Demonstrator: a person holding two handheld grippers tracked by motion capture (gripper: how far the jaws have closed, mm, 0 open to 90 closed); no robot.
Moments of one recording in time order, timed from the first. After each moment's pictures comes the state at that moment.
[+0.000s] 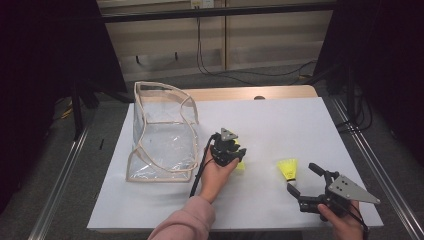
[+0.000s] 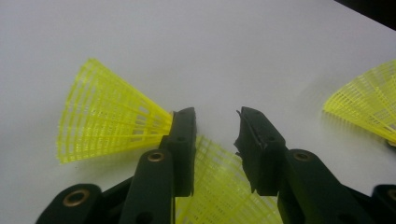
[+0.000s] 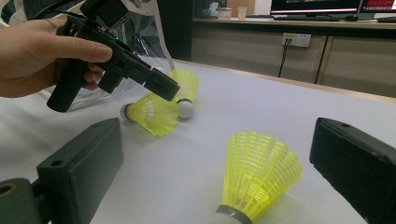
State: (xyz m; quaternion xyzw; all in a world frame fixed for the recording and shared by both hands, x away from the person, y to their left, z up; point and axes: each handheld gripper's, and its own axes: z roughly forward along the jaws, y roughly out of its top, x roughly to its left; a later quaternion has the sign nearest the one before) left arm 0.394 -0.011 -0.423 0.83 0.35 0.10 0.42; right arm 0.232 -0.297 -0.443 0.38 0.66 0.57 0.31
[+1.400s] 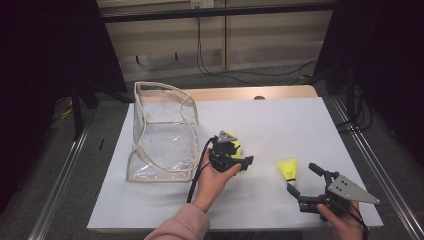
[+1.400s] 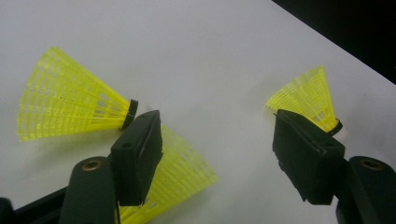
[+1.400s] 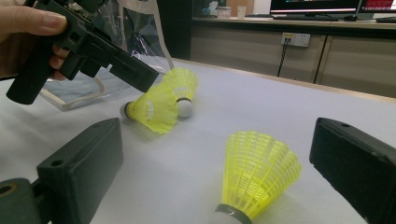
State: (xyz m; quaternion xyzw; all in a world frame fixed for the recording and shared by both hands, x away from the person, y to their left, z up) left arm 0.370 -0.006 -0.405 0.82 0.37 0.03 0.45; right arm 0.232 -0.297 -0.443 0.38 0.66 0.57 0.31
